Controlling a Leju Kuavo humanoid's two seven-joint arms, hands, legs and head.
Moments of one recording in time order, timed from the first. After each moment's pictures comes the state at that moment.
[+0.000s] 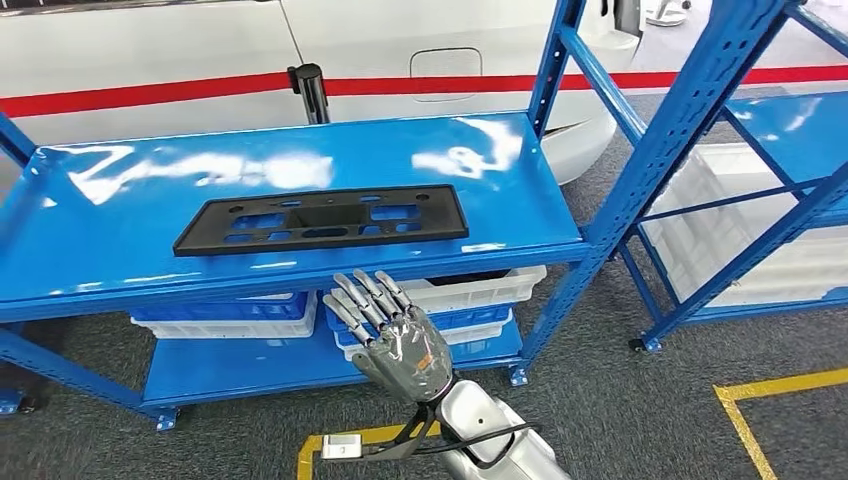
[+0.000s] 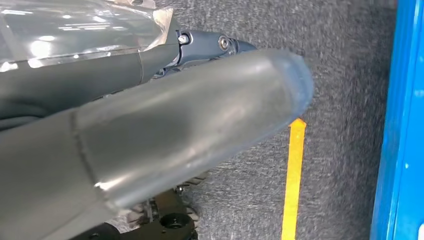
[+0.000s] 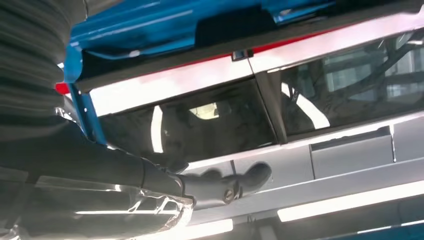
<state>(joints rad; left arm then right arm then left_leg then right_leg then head) -0.13 -0.07 0.65 -0.21 -0.56 0.01 -0.54 -0.16 0.04 0.60 -1.32 1.42 -0.63 -0.14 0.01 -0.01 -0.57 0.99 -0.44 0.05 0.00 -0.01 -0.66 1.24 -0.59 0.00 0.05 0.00</state>
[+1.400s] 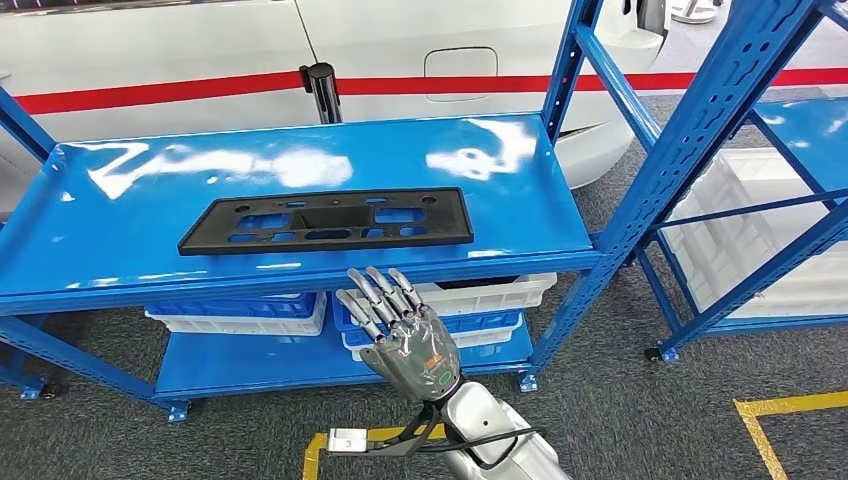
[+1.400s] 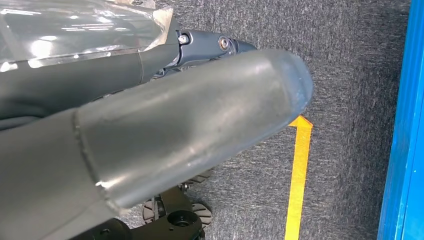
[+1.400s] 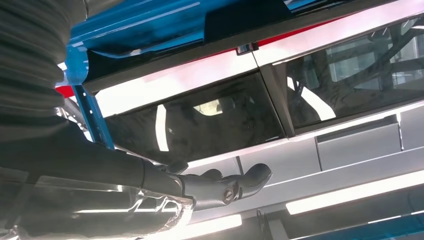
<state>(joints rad) -0.12 -0.08 0.66 -0.21 -0.58 0.02 -0.54 -0.16 0.05 0.57 -1.31 1.45 -0.69 -0.12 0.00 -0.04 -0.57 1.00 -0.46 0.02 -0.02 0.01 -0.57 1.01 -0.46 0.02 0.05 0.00</state>
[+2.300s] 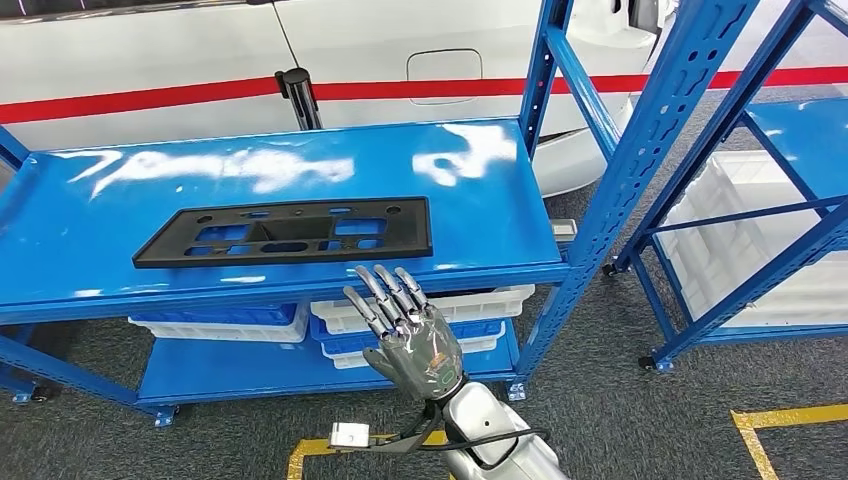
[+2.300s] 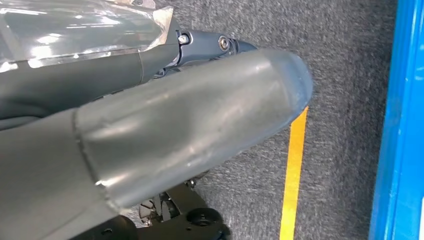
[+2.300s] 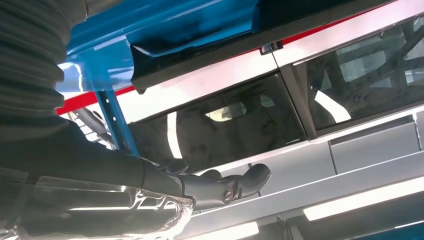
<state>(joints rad) -0.13 -0.08 0.66 -0.21 -0.59 0.02 -0.54 -0.15 0.06 0.56 -1.30 1.44 -0.69 -0.12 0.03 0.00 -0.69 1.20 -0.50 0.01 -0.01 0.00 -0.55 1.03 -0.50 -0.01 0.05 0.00</state>
